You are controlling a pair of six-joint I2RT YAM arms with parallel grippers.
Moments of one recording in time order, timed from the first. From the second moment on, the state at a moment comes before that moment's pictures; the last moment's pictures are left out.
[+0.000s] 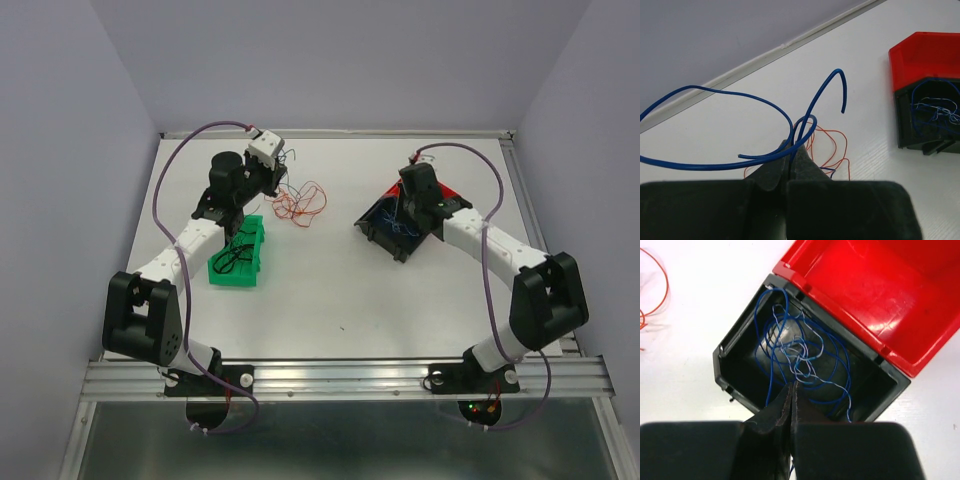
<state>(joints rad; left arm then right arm) -0.29 1.44 0.99 0.29 0.31 0.12 0.43 1.48 1.08 -0.37 0.29 0.43</state>
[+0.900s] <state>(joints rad) -0.29 1.44 0.99 0.28 0.32 0.12 0.41 1.98 1.37 -0.41 0.36 0.41</state>
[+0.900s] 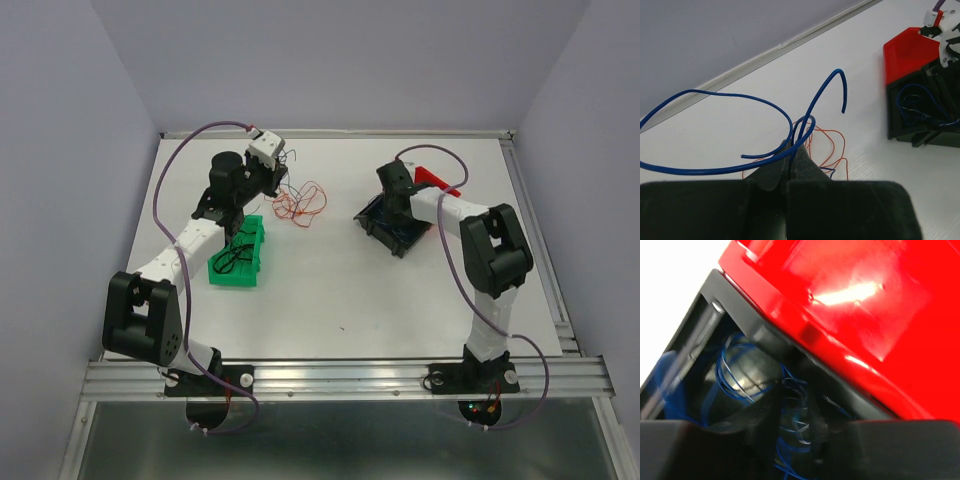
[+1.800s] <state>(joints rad) -0.30 1.43 0.99 0.27 0.43 0.11 0.41 1.45 1.09 -0.24 0.03 0.31</state>
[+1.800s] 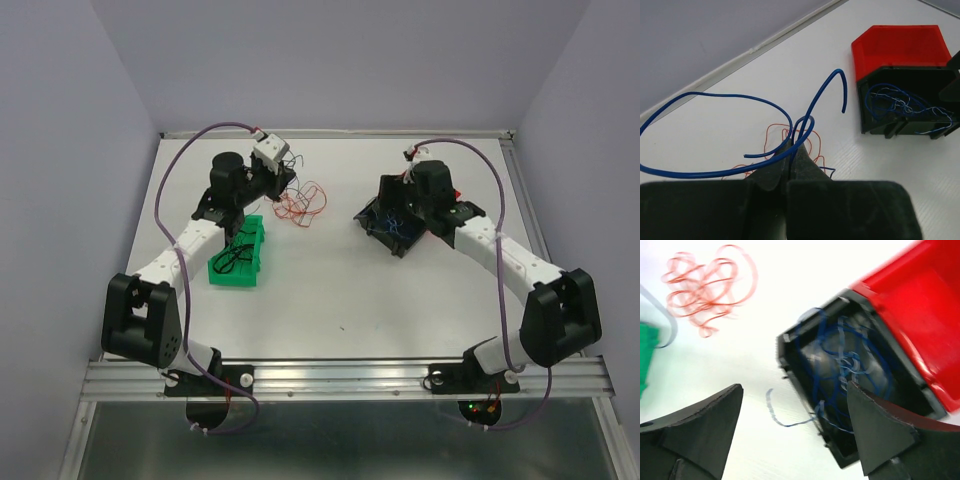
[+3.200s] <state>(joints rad) -0.65 2.08 1.75 0.15 0.73 0.27 0.49 0.26 0.31 0.58 0.32 0.39</state>
